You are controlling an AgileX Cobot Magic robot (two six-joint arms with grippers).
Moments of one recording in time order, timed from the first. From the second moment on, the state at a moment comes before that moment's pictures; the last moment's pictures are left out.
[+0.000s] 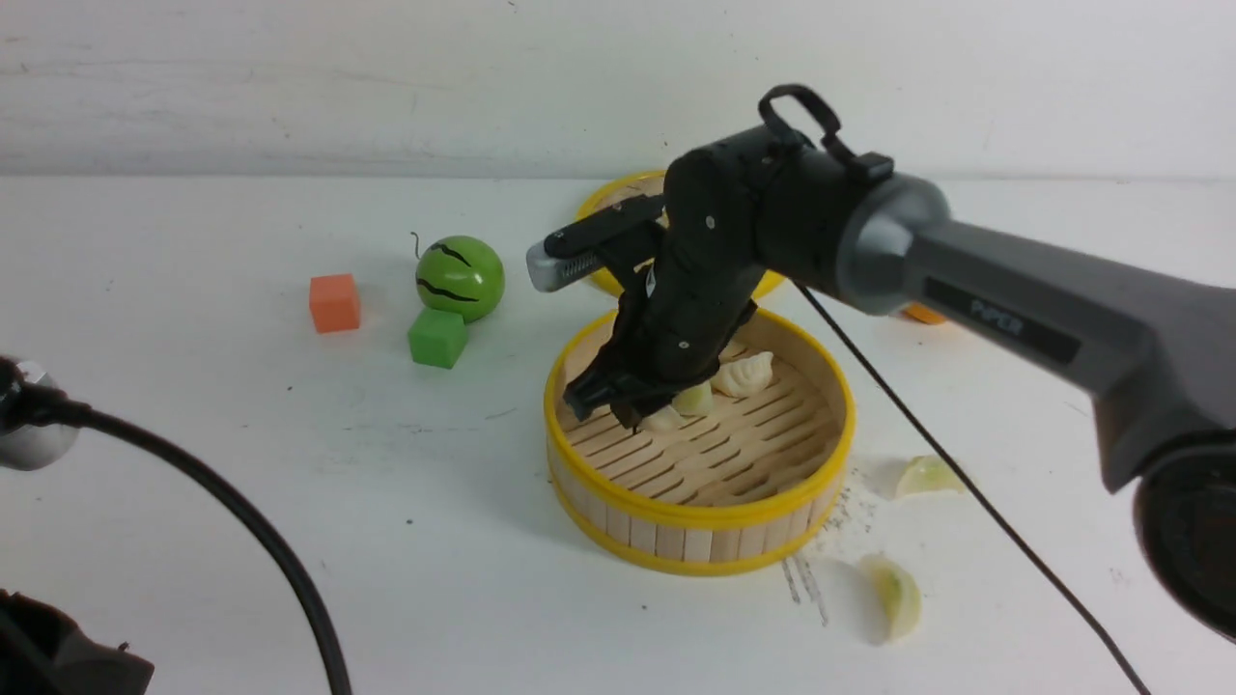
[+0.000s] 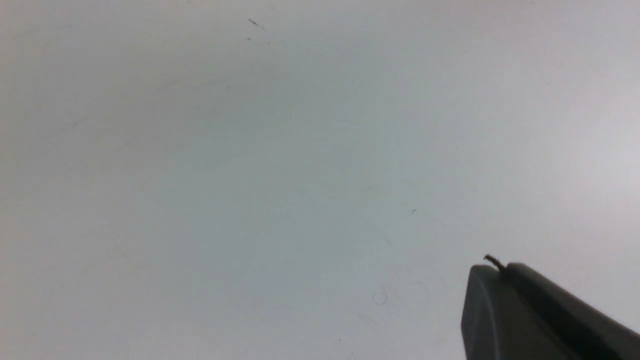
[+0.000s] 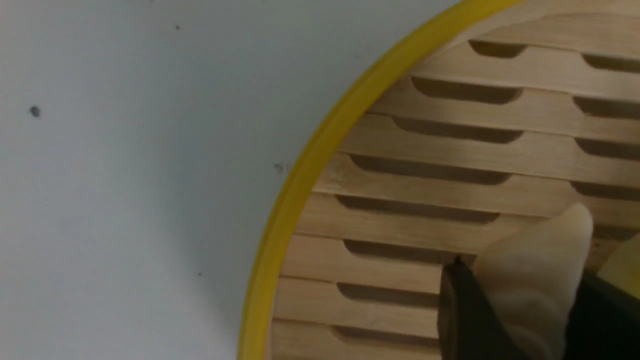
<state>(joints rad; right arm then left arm) 0.58 2.25 -1.98 0.07 0.93 -0.05 -0.61 0.79 -0.85 0.10 1.12 -0.34</state>
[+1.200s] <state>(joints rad) 0.40 1.69 -0.98 0.10 0.59 0.07 -0.61 0.79 -0.85 0.11 1.13 -0.34</state>
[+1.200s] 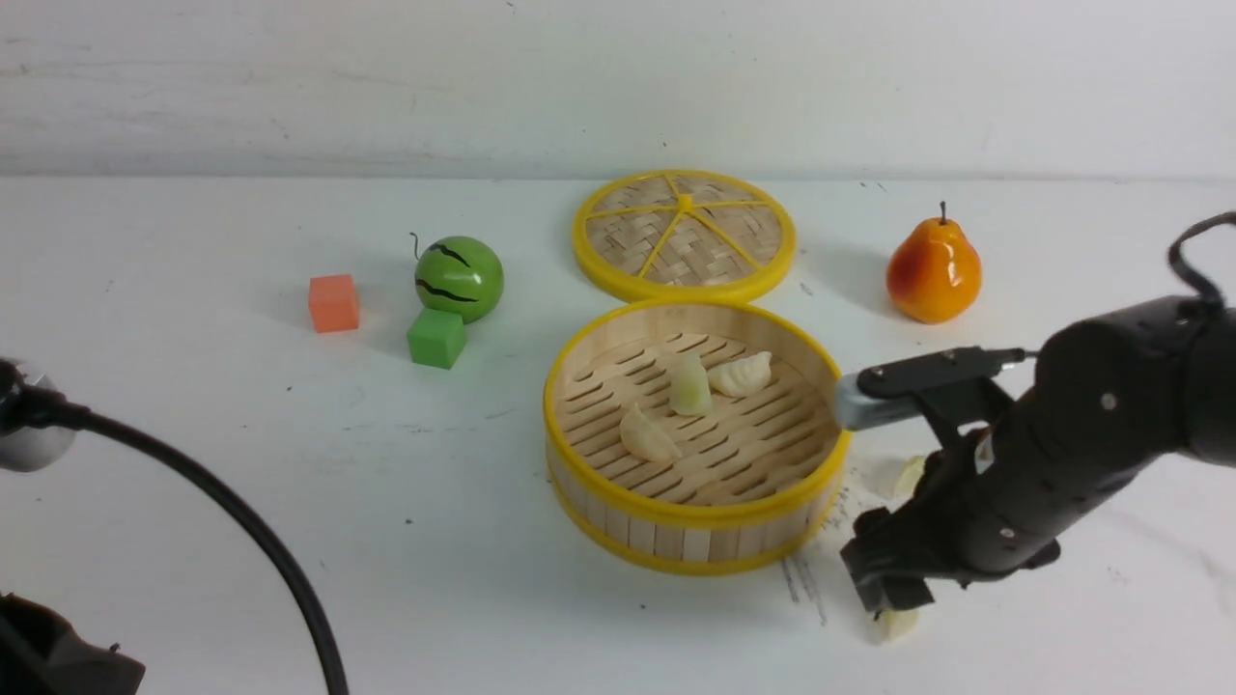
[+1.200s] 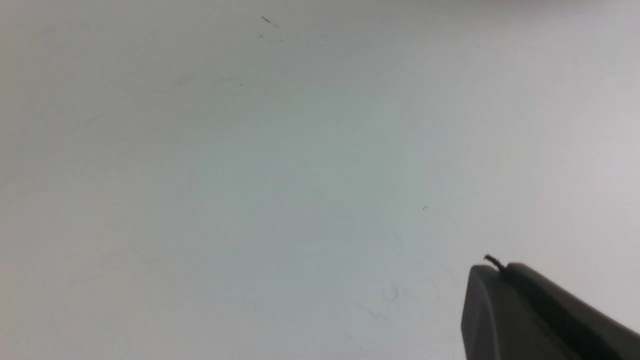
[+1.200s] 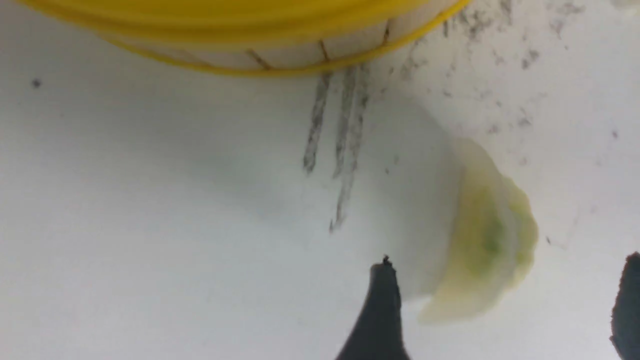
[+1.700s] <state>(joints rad) 0.40 1.76 -1.05 0.10 0.66 0.06 -0.61 0.79 -0.85 0.10 1.18 -0.34</state>
